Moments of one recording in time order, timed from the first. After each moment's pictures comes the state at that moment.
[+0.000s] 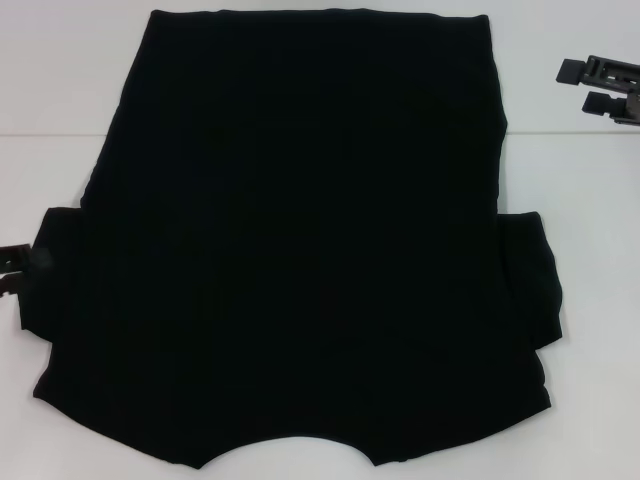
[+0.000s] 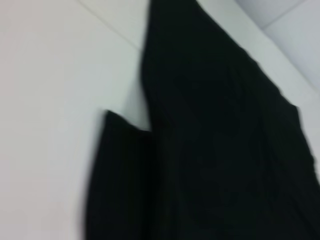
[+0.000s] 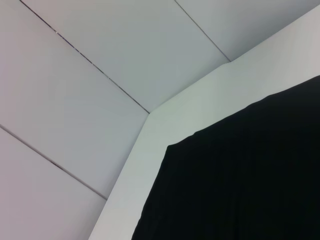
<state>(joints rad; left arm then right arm) -0.53 -2.02 0.11 0.90 2.52 1.54 -2.35 0.69 1.91 -0.52 -0.67 -2.00 -1.33 2.28</state>
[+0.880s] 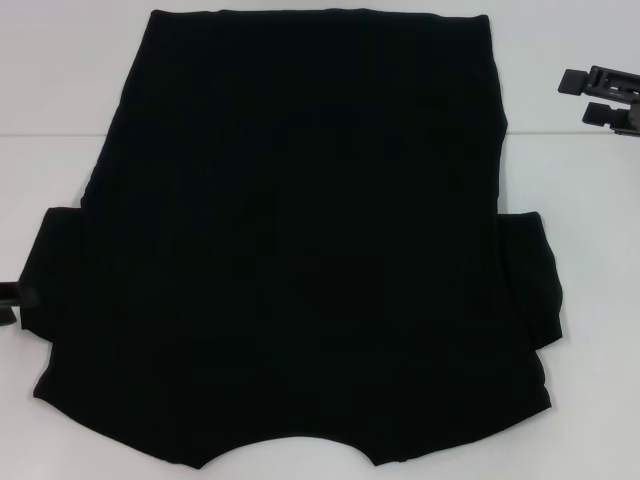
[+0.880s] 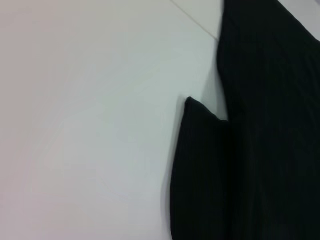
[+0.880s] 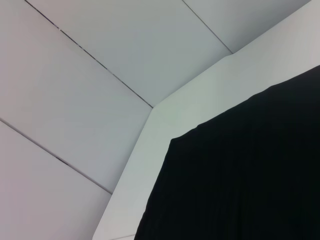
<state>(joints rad) -0.53 -2.03 0.13 0.83 2.61 1.35 -2.36 0.67 1.91 -0.52 -0.67 -1.99 -1.35 2.29</state>
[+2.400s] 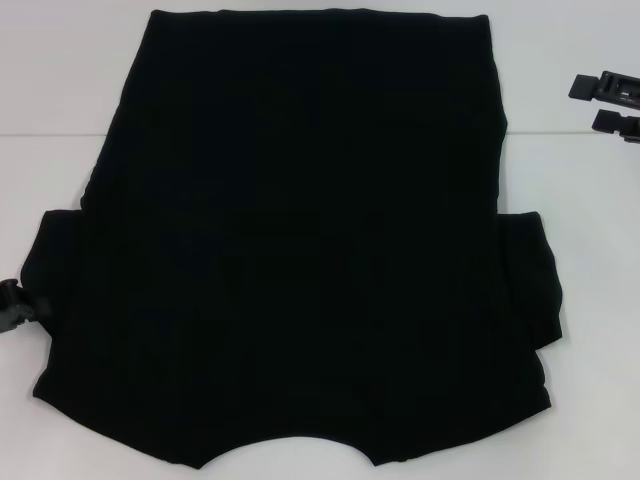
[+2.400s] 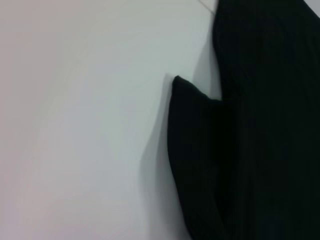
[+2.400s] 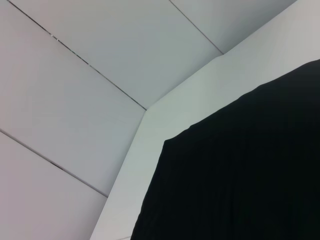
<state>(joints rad) -0.54 -2.03 0.20 0.78 2.61 1.31 -2.40 0.65 1.91 -0.52 -0.67 -1.99 -1.36 2.31</state>
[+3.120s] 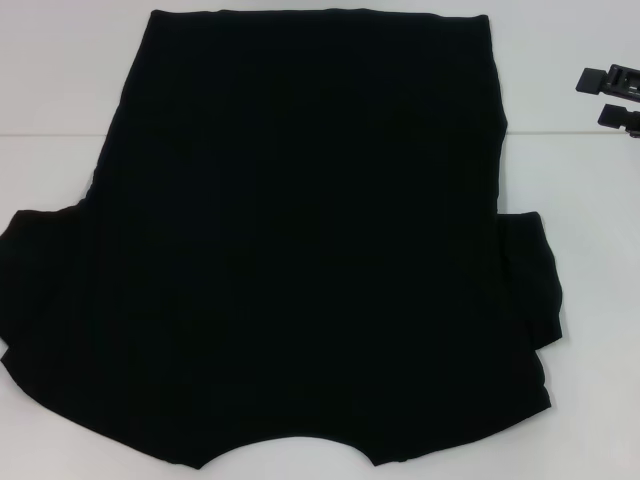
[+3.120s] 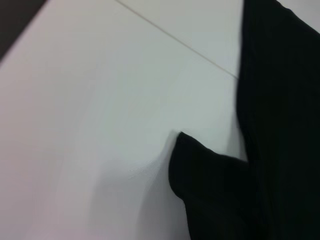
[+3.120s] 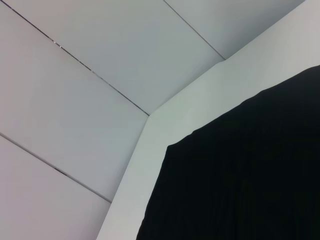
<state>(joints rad) -0.57 -1.99 0.20 0.94 2.69 1.36 -2.46 0.65 1.90 -0.49 -0.67 -1.99 -1.37 2.31</state>
